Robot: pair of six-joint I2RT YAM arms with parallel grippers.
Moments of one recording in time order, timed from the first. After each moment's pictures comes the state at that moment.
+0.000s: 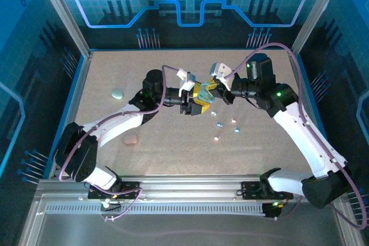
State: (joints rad) left arm -0.57 1.51 1.01 0.44 0.96 -0.16; right arm 0.44 1.22 1.35 -0.65 -0.57 -0.54
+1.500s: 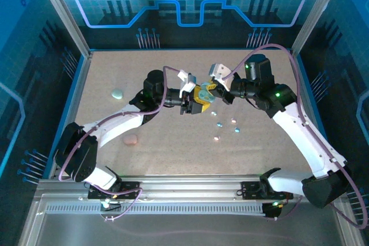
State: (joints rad) left arm -0.57 1.51 1.01 0.42 0.96 -0.14; right arm 0.45 1.22 1.34 -0.65 -0.51 -0.57
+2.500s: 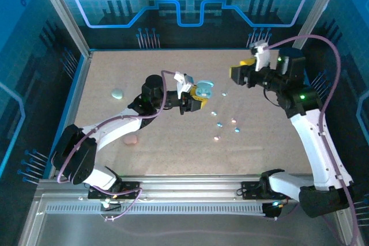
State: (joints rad) left arm -0.57 1.48 0.92 0.47 0.76 -0.11; right arm 0.17 1.13 1.38 -0.63 -0.45 0.10
